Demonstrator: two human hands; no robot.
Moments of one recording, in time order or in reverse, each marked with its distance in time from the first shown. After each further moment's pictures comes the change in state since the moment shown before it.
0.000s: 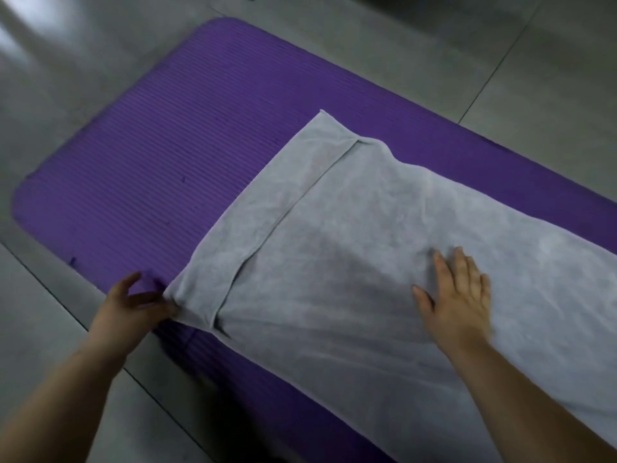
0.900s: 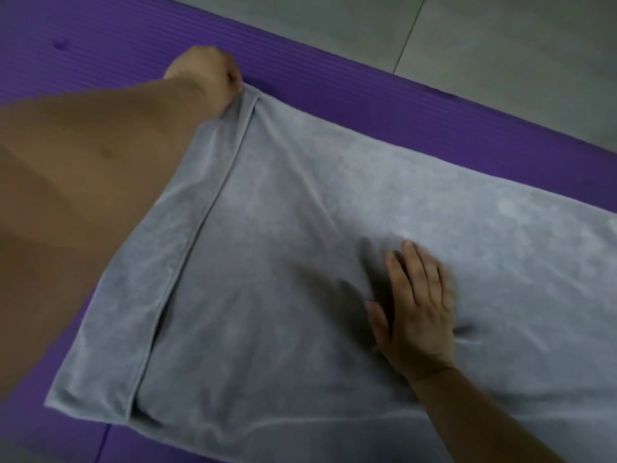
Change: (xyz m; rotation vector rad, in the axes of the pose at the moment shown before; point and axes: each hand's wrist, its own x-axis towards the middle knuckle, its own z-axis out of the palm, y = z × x) left_hand 0.098 0.260 0.253 1.142 -0.098 1.040; right_hand 0.021 0.013 0.037 0.016 0.403 -0.092
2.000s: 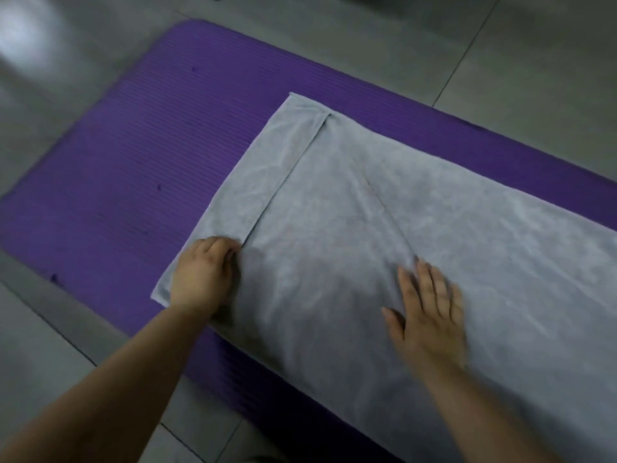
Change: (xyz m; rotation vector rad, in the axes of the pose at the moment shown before) left_hand -0.281 -0.053 0.067 -0.189 0.208 -0.099; right_hand -0.048 -0.017 -0.020 -0.010 -0.071 -0.005
